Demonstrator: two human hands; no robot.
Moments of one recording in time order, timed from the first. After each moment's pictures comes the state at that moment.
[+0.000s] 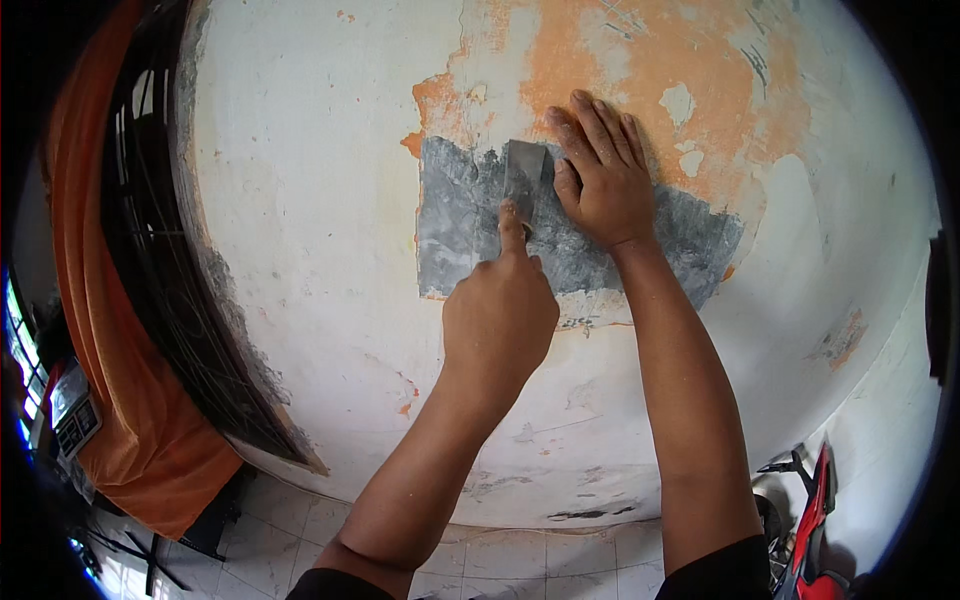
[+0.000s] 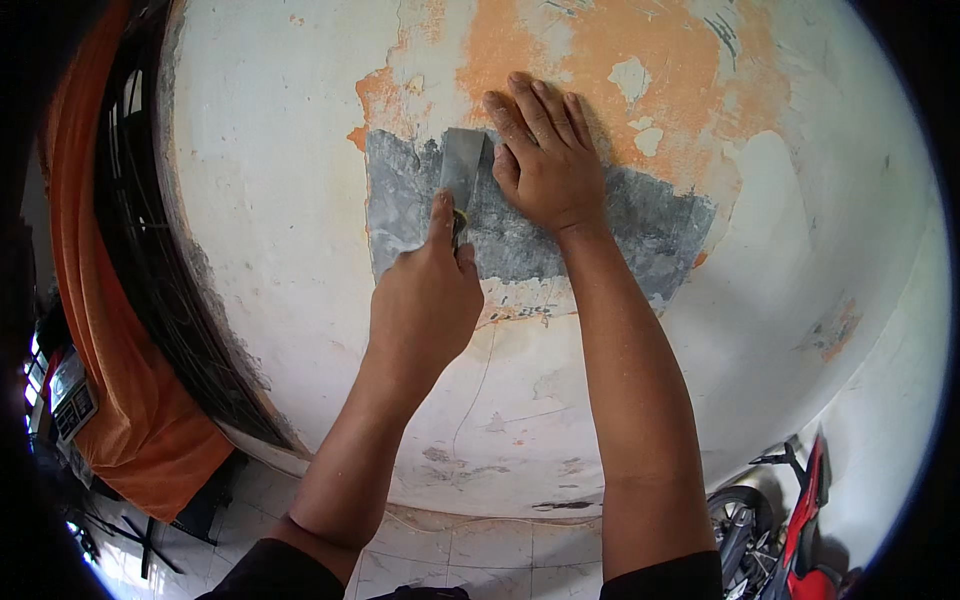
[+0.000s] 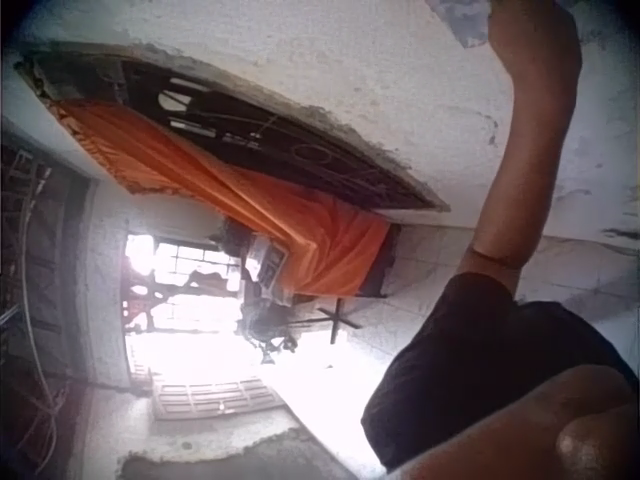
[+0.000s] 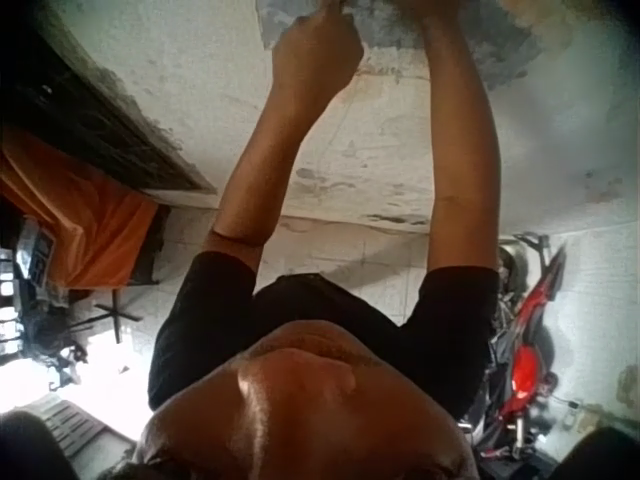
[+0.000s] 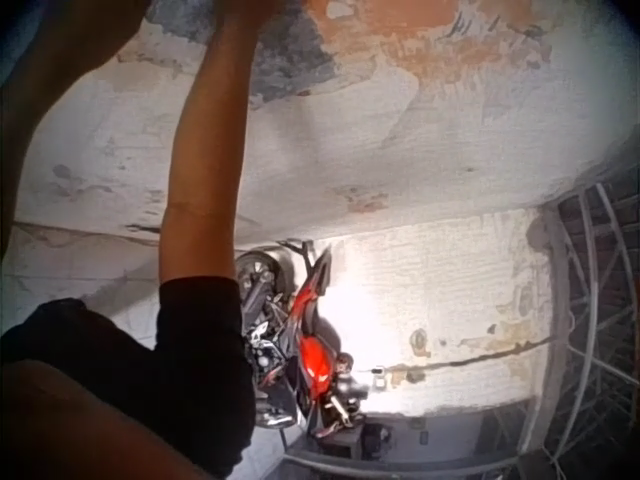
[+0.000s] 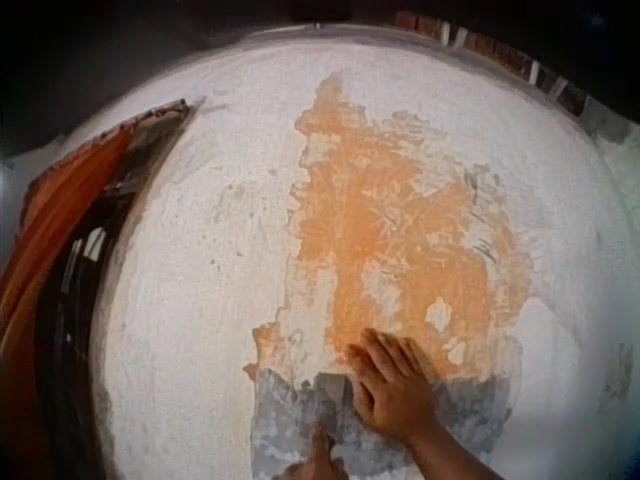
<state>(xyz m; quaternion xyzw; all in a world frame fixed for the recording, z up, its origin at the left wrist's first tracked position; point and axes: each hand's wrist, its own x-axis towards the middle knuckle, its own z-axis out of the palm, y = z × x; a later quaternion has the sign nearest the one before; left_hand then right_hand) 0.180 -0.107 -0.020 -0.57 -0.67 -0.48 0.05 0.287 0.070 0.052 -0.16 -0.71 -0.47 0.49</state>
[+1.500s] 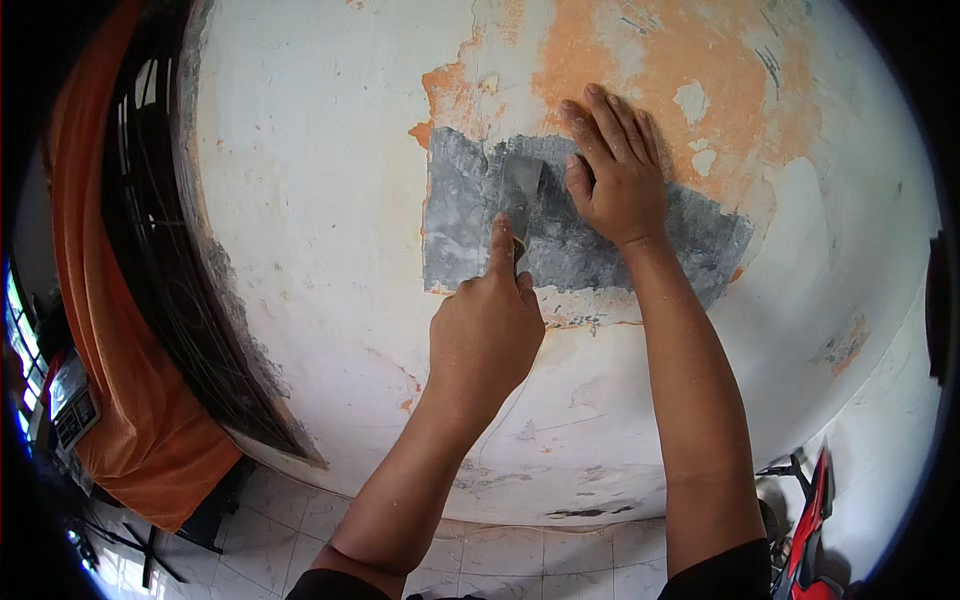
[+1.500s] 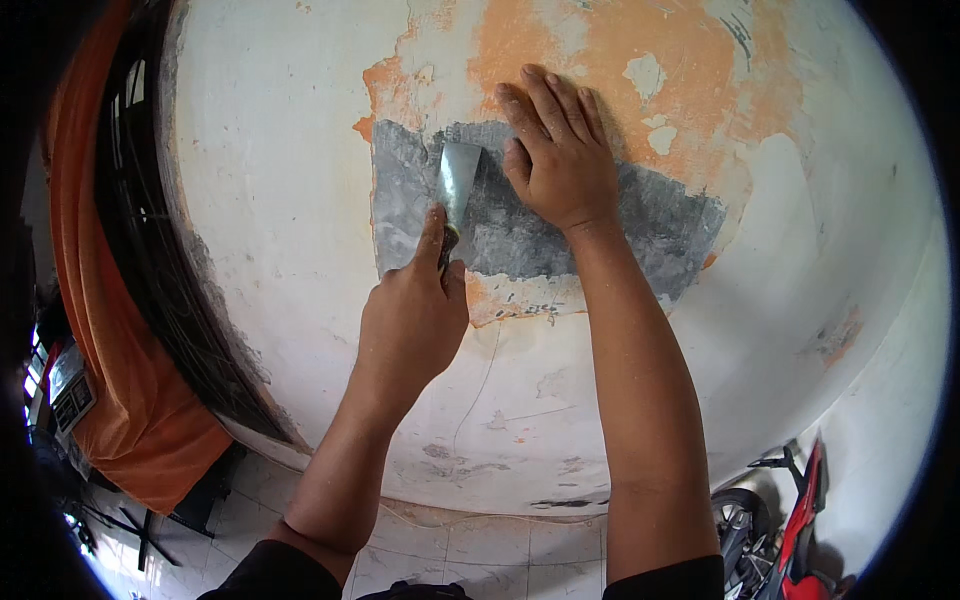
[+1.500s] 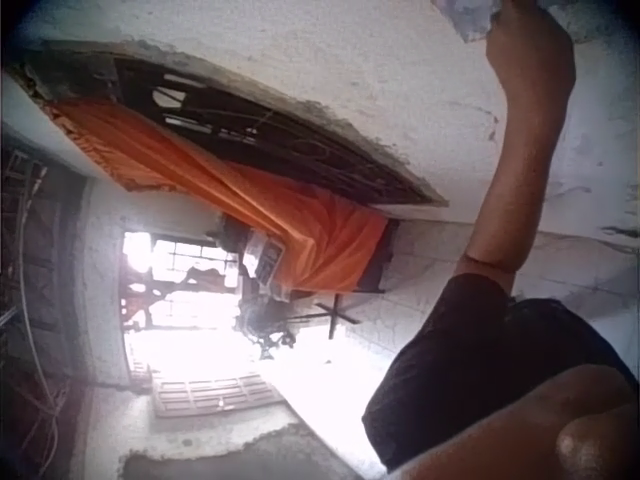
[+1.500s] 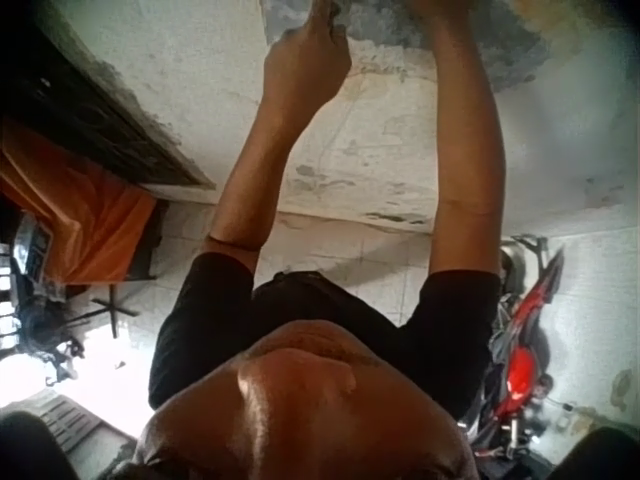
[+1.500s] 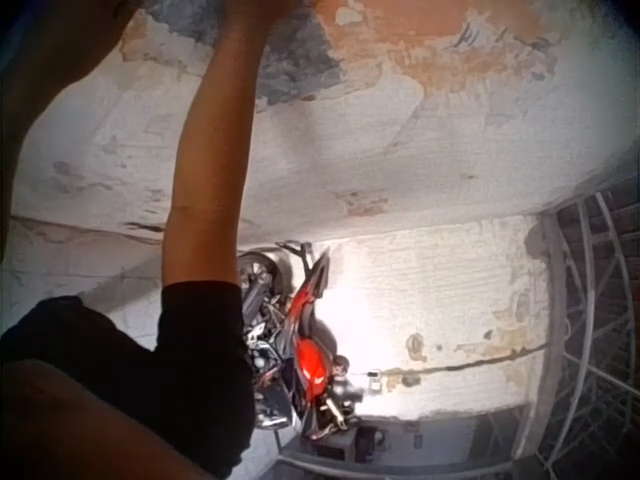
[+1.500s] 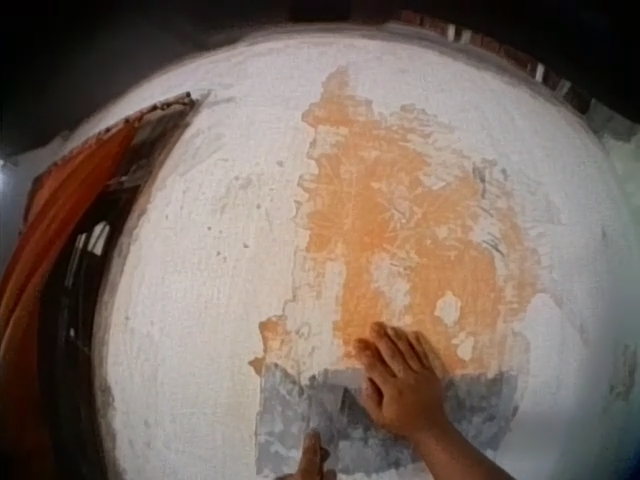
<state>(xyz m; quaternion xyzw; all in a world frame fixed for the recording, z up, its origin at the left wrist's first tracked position) 0.169 -0.103 -0.047 -0.57 -0.65 -0.50 0.07 0.288 0.072 0.052 -0.15 -0.71 -0.48 0.49</state>
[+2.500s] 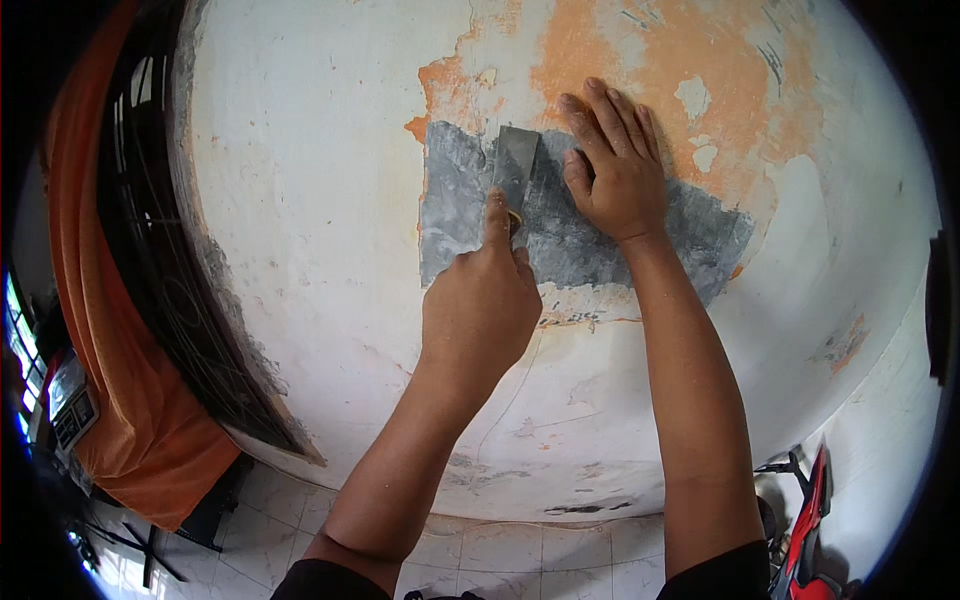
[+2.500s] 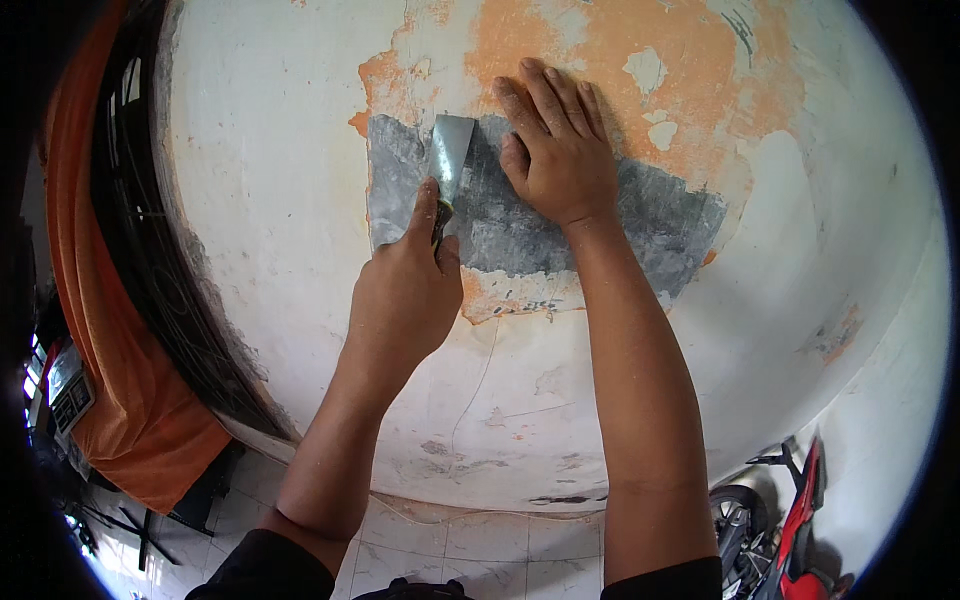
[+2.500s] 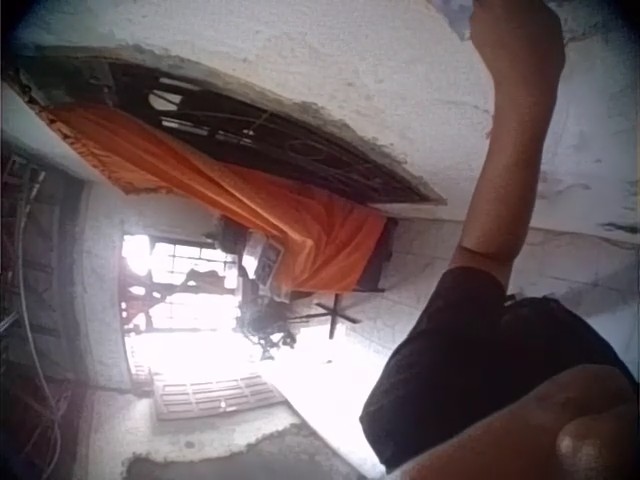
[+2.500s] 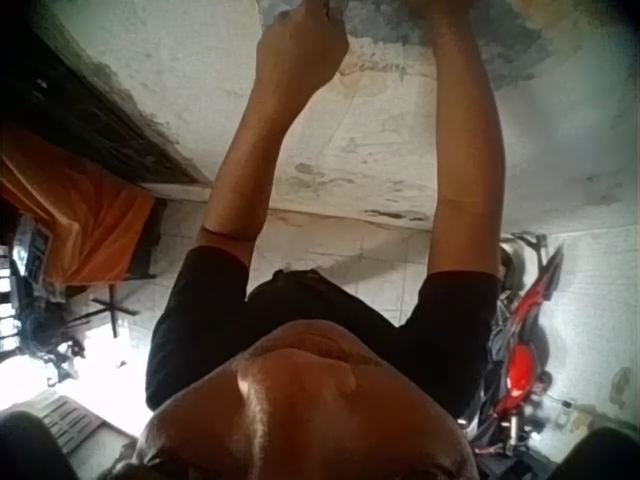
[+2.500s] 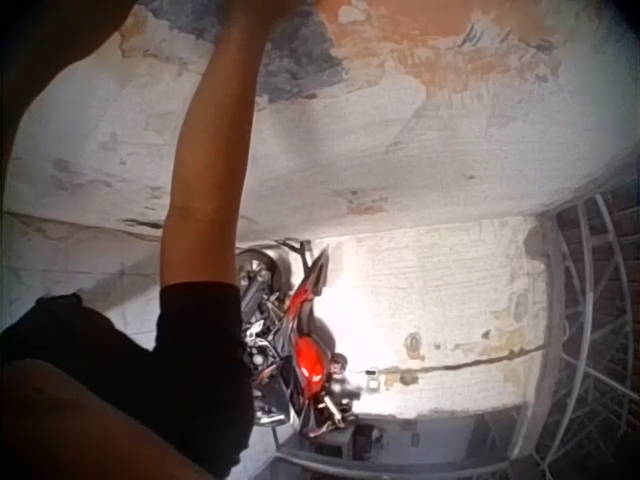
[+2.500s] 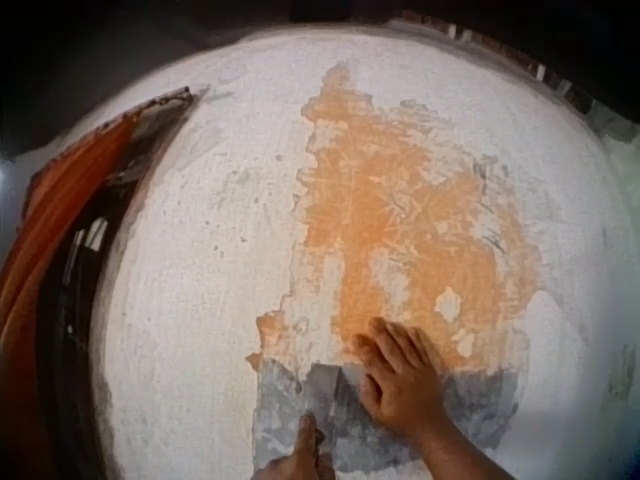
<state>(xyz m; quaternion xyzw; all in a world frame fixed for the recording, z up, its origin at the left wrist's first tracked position) 0.159 -0.108 -0.031 -0.57 -0.66 -0.49 0.06 0.287 0.069 0.053 -0.15 -0.71 -0.48 0.49</state>
